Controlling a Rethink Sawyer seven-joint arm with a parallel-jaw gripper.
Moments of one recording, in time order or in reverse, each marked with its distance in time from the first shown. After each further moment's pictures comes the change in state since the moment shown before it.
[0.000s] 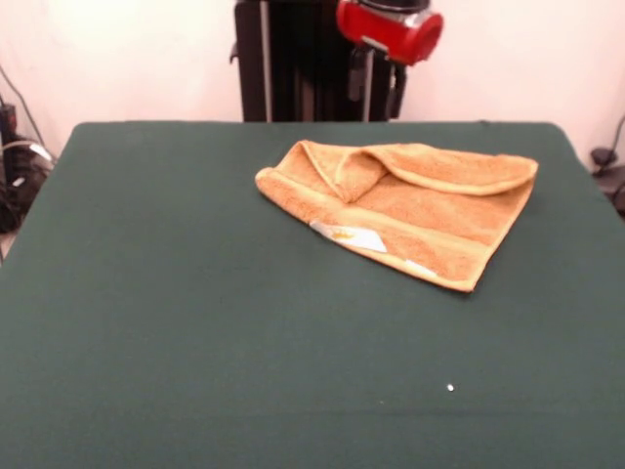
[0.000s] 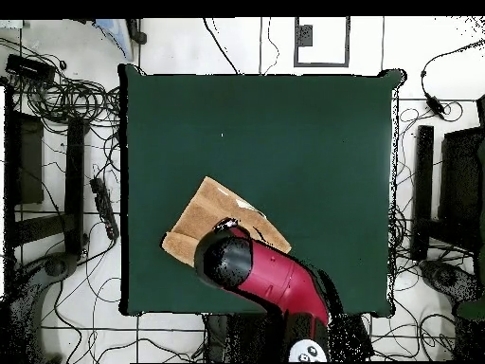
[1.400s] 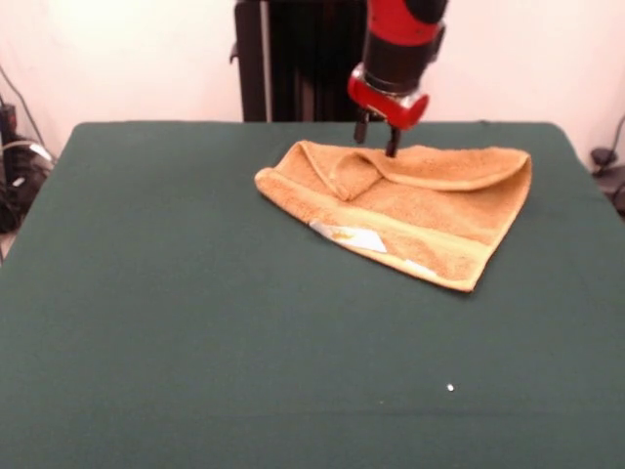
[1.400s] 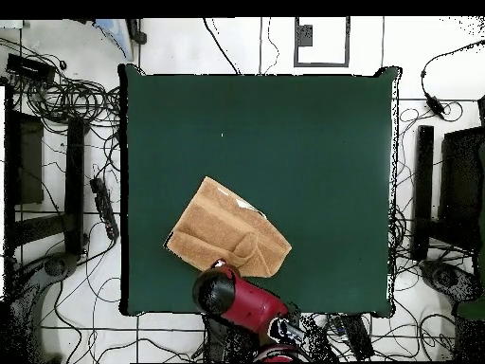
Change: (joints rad) arm -0.062 0.265 0.153 0.241 0.024 -0.407 0.000
